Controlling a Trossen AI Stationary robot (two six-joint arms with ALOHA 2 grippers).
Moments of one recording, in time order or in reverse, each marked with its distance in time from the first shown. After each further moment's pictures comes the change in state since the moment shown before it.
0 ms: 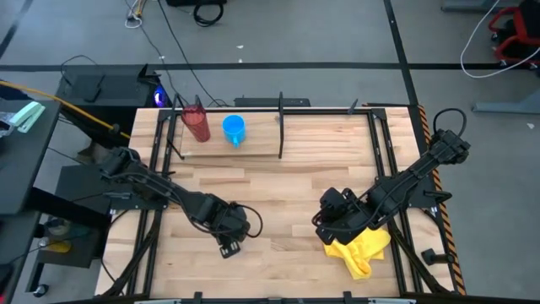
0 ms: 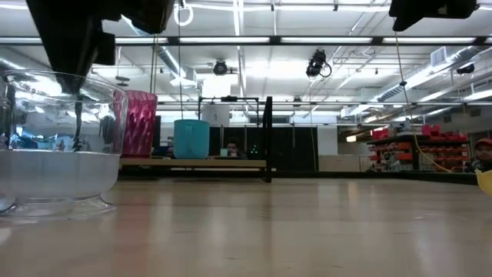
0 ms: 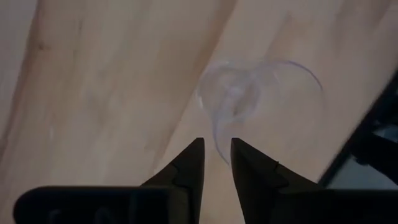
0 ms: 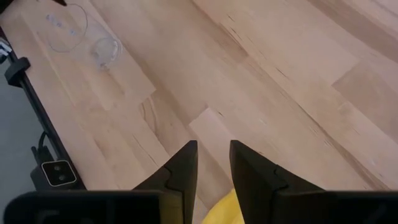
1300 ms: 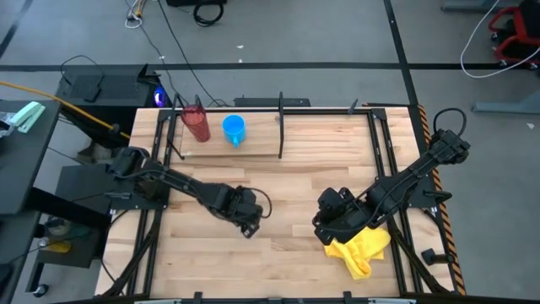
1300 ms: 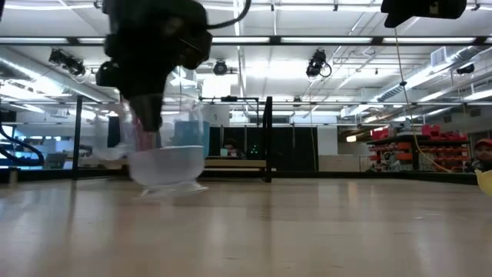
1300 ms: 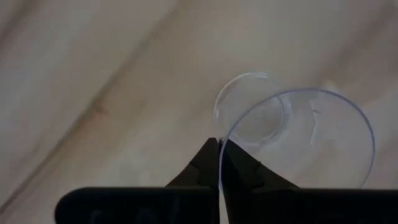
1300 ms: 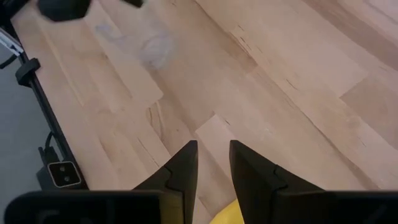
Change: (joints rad) left arm 0.139 0.083 -0.001 0.085 -0.164 -0.152; right arm -0.011 0.000 0.000 0.037 0.005 -0.058
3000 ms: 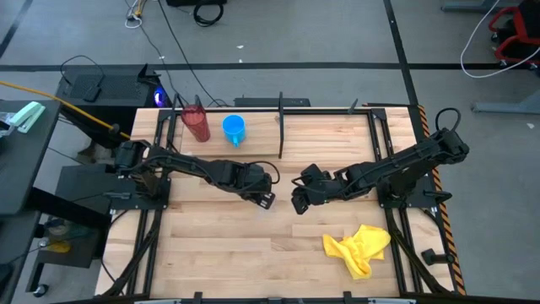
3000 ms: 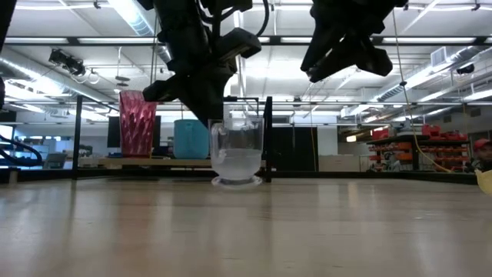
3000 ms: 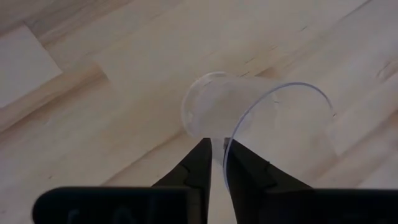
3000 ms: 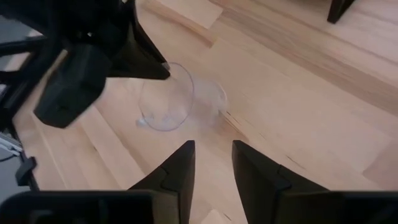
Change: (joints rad) left arm 0.215 -0.002 0.000 0.177 -0.033 -0.041; right arm -0.312 0.000 -0.192 0.408 -0.044 -0.113
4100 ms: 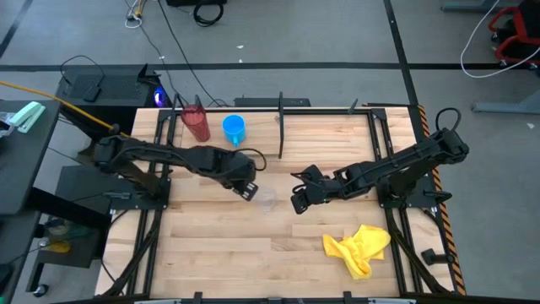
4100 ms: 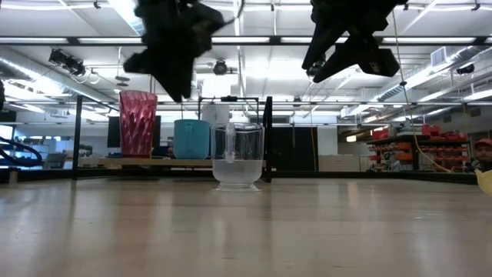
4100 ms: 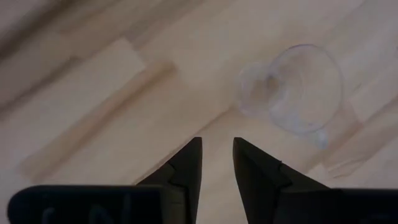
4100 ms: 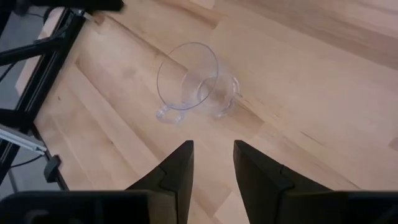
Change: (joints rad) left arm 0.040 -0.182 0.001 -0.254 0.013 0.134; right arm -0.008 0.000 0.000 0.005 -0.076 0.104
